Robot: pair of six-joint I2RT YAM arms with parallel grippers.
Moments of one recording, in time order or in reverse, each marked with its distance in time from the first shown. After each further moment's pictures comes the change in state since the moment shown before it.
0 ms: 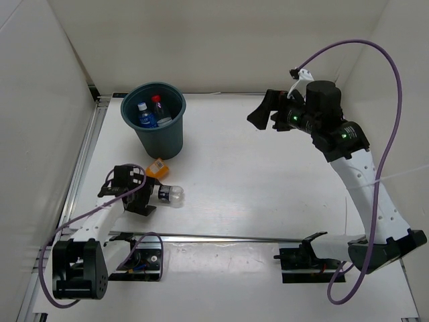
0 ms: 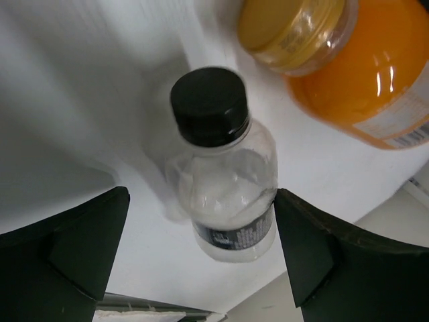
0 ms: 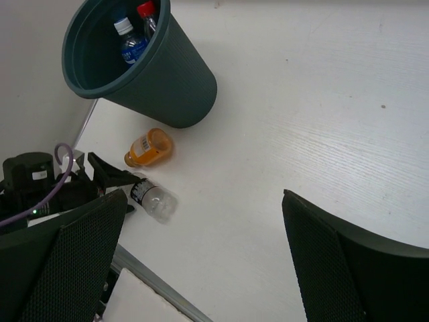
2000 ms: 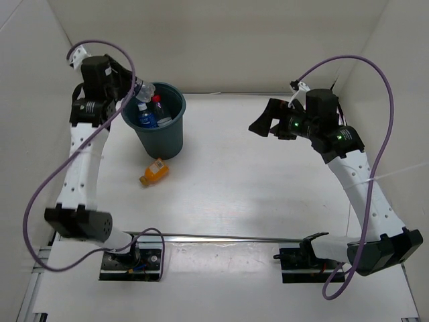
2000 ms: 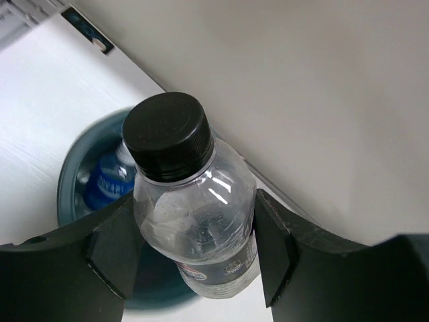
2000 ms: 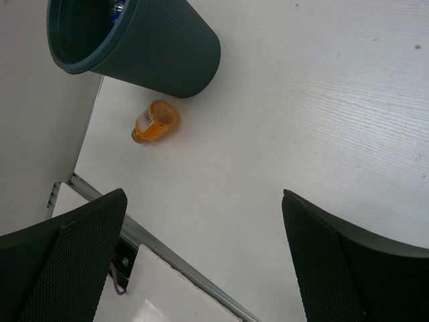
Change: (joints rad) left arm -0.066 0.413 1.307 -0.129 -0.399 0.512; right arm -0.087 -0.019 -0.145 0.014 -0.137 0.063
